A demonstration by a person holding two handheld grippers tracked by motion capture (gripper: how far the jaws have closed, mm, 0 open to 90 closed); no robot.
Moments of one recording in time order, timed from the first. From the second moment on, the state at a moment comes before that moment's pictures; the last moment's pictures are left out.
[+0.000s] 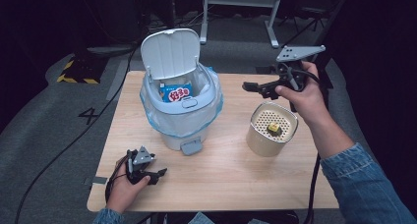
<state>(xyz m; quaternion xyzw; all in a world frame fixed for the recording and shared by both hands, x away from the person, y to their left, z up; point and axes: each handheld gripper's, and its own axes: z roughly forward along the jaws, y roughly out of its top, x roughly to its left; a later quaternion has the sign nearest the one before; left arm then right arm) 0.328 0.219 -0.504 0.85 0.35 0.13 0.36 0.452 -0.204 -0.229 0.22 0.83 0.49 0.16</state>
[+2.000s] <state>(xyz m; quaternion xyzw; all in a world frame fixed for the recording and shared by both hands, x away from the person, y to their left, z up) 0.324 0.230 -0.504 0.85 0.37 0.14 0.36 0.345 -0.361 -0.432 0.37 0.82 0.42 0.15</state>
